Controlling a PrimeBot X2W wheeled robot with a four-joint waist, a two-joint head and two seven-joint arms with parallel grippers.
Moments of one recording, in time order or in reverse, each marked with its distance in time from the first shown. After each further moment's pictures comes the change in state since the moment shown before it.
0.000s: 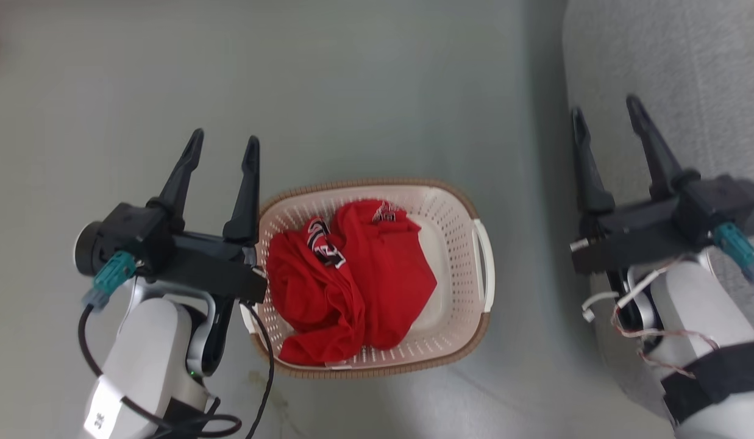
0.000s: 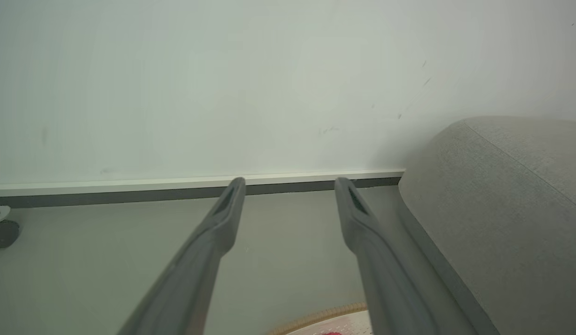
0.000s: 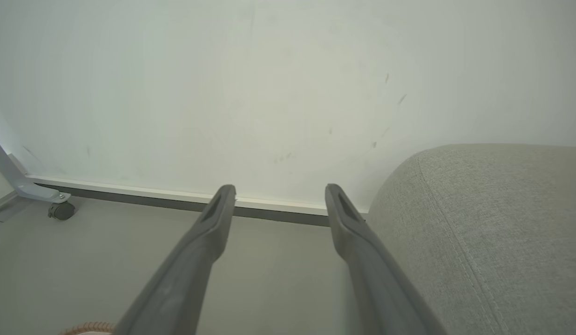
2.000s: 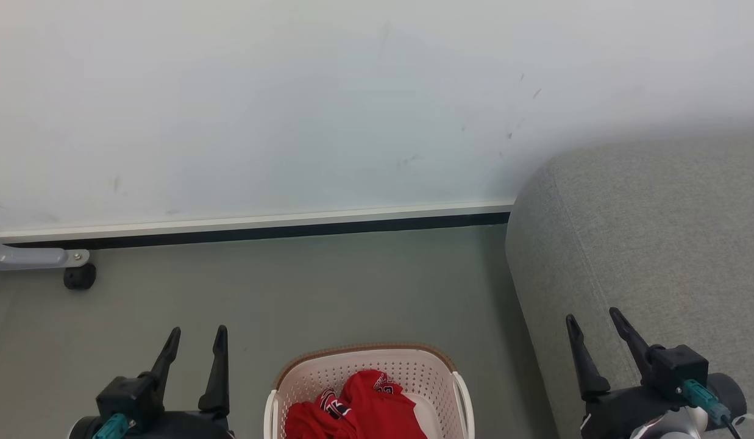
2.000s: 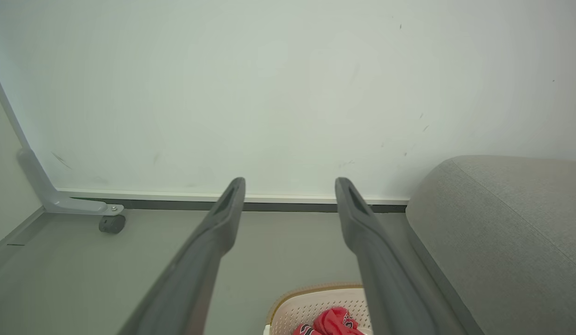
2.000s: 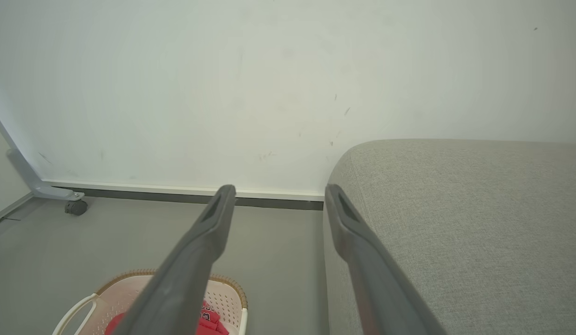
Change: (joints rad) left arm 0.399 0.052 0.024 0.038 -0.061 0.060 -0.003; right arm 0.370 -0.025 0.047 0.126 0.090 0.001 0.007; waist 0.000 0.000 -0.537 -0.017
